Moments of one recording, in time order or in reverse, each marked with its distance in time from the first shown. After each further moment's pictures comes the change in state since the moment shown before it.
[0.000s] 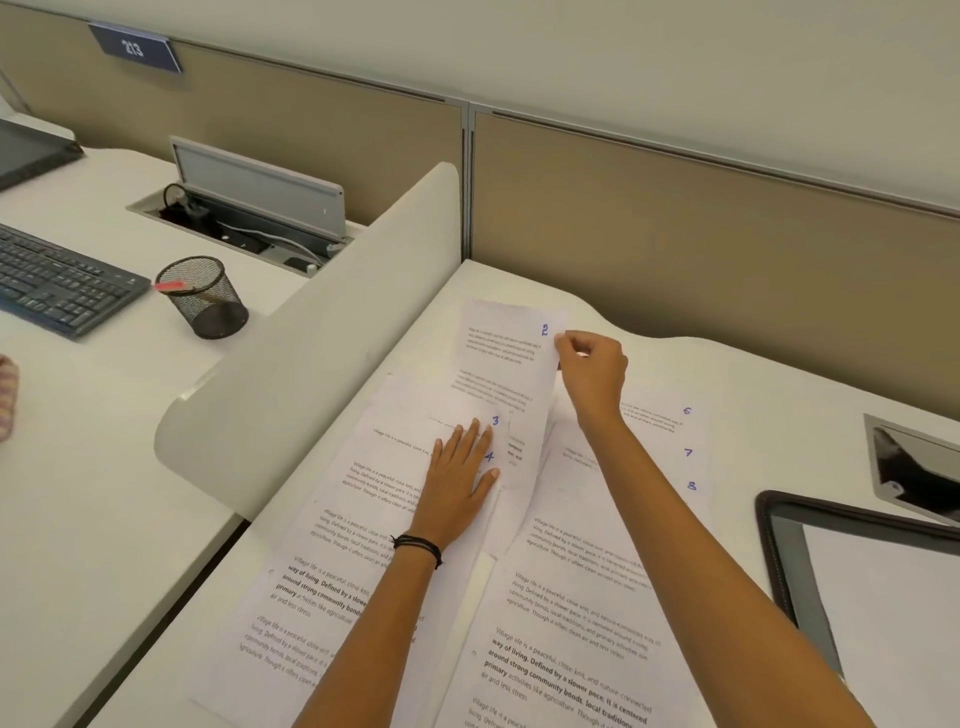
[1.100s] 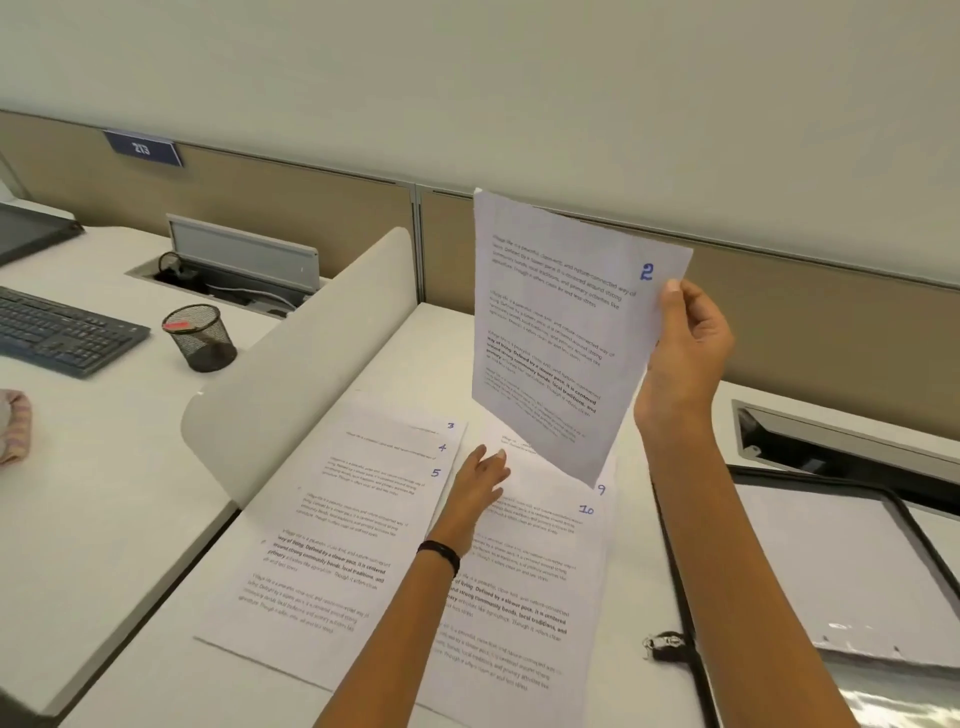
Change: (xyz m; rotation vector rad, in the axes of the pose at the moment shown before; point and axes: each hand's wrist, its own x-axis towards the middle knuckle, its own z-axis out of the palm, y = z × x) left_hand -0.072 0.155 -0.034 -1.176 -0.063 -0.377; right_hand -0.129 -0.105 -0.192 0.803 0.258 -0.242
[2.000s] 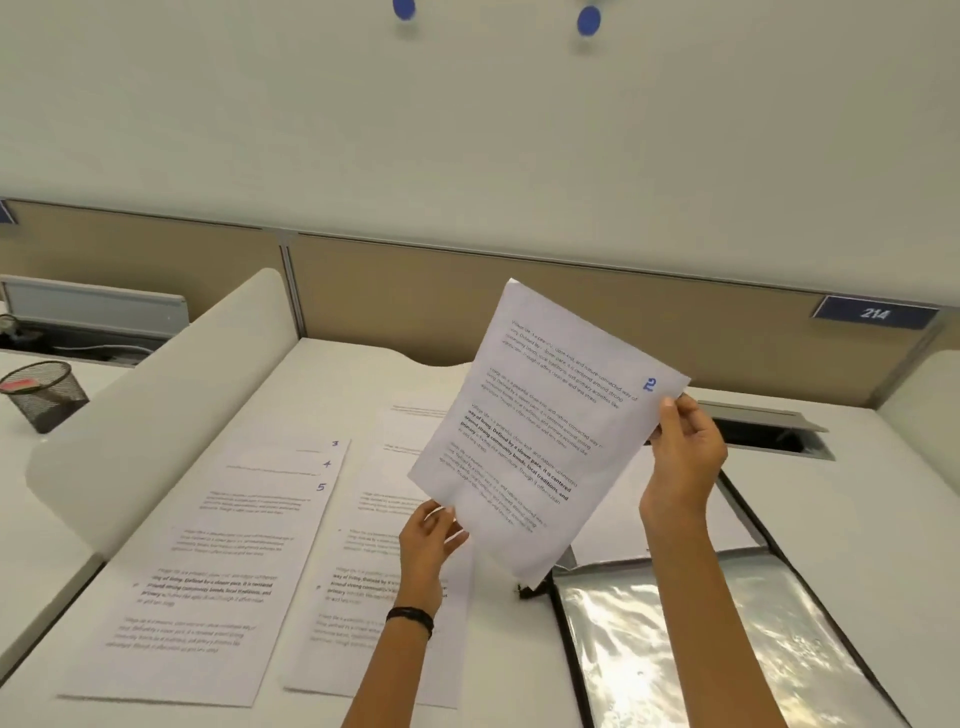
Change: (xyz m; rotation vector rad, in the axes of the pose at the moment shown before) left_hand -0.078 -0.057 0.094 -0.266 0.106 0.082; right_hand -0.050 -0.064 -0.191 -0.170 0.363 -0.059
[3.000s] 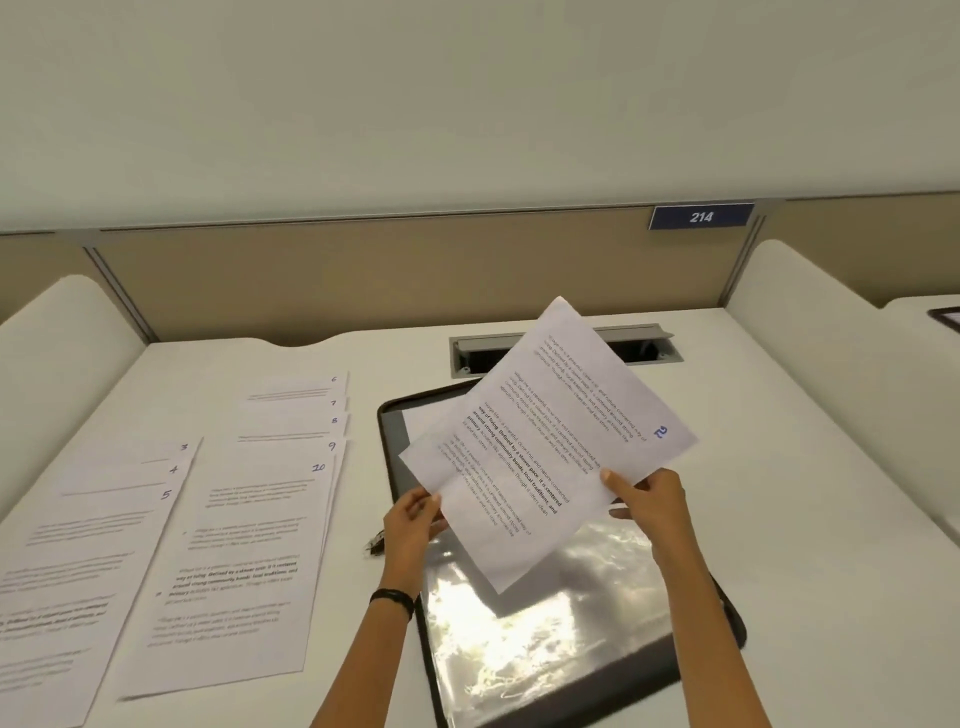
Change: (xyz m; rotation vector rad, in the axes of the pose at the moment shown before) left_hand -0.069 -0.102 0.136 0.284 -0.156 -0.032; right_hand 0.069 0.028 -0.269 -0.604 -0.155 0.322
